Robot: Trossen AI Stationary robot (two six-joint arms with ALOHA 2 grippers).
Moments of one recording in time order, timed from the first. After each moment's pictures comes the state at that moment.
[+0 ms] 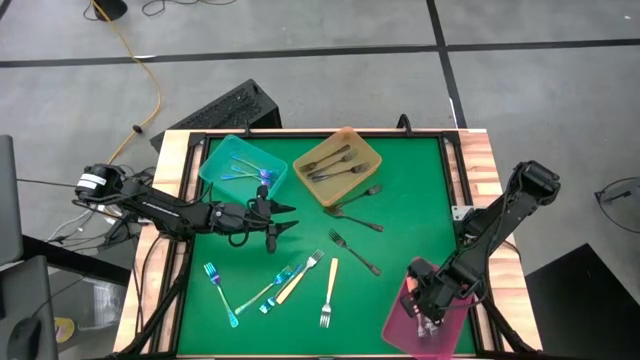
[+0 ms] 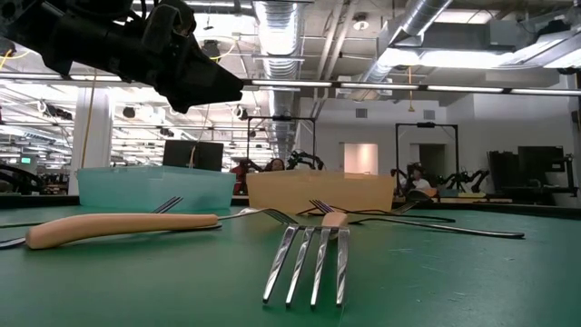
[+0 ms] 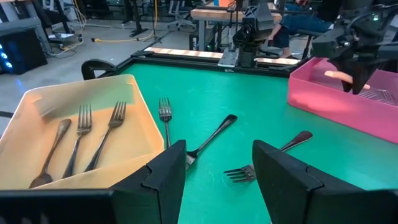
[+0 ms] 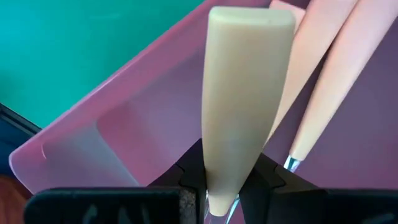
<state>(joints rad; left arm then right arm) -0.14 1.25 0.39 0.62 -0.37 -0.12 0.84 1.43 0.83 -0.62 -0.01 1.93</state>
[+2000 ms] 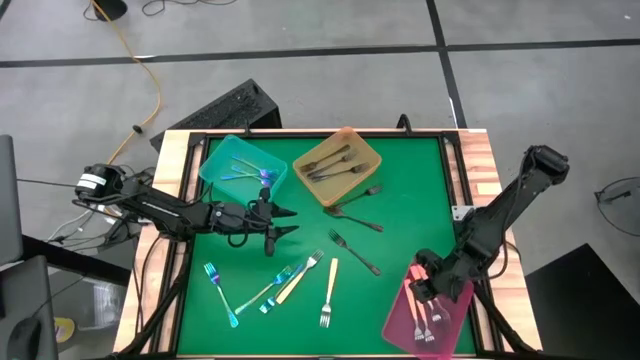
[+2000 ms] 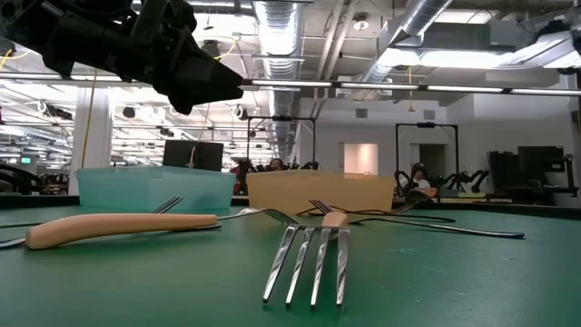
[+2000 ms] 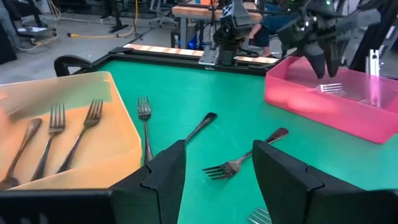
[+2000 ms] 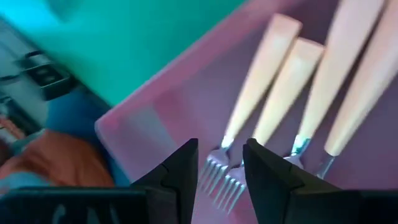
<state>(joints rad) -0.14 1.25 0.39 0.62 -0.29 -0.14 0.82 1.15 0.67 -0.49 0.00 1.92</state>
